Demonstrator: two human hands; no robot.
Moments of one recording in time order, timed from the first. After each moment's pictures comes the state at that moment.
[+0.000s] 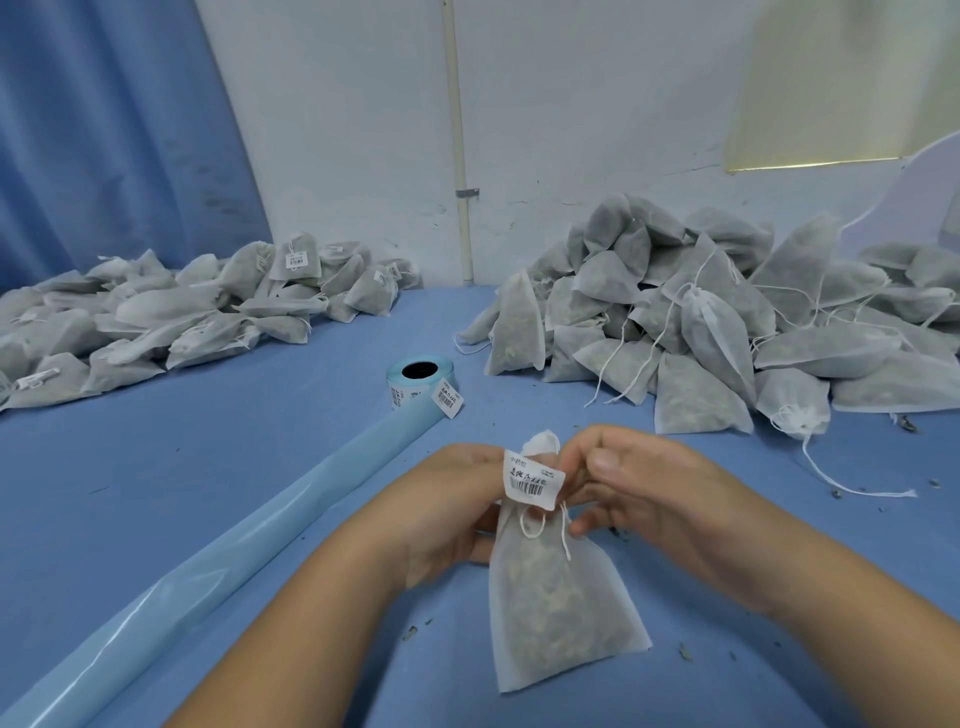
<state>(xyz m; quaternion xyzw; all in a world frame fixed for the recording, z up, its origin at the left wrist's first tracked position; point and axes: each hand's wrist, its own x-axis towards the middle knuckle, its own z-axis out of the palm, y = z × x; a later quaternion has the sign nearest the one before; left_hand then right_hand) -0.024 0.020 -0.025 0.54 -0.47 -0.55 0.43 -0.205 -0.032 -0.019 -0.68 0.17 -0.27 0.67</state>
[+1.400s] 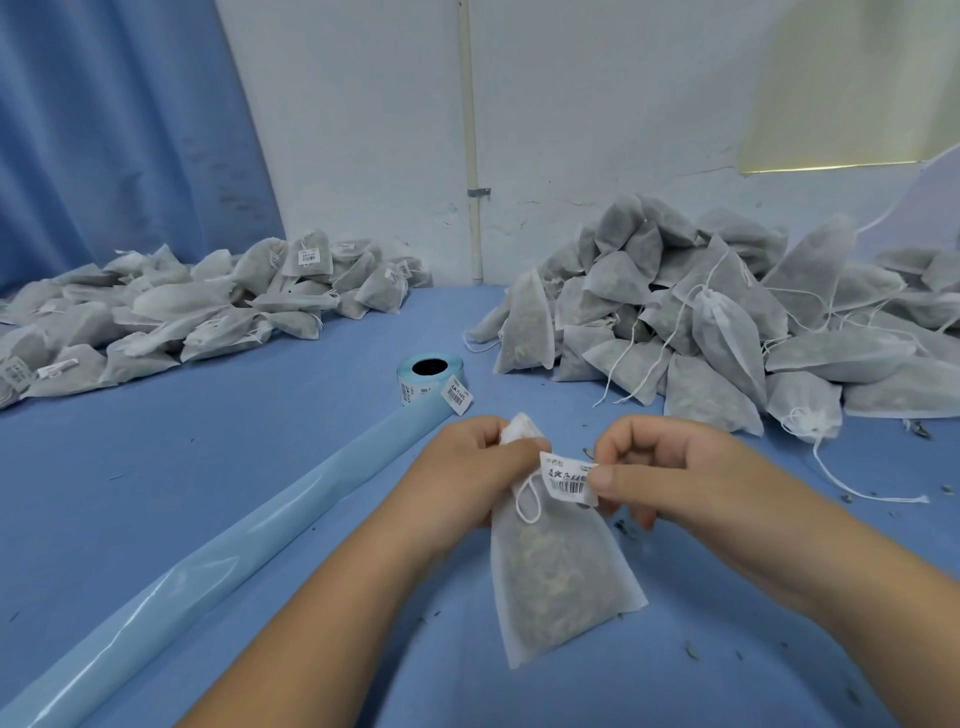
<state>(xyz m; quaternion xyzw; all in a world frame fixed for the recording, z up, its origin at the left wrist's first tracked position) -0.024 0.015 -0.030 0.59 -0.48 -0.42 0.50 -0.213 -0.026 -0.004 -0.74 0.28 -0.27 0.55</state>
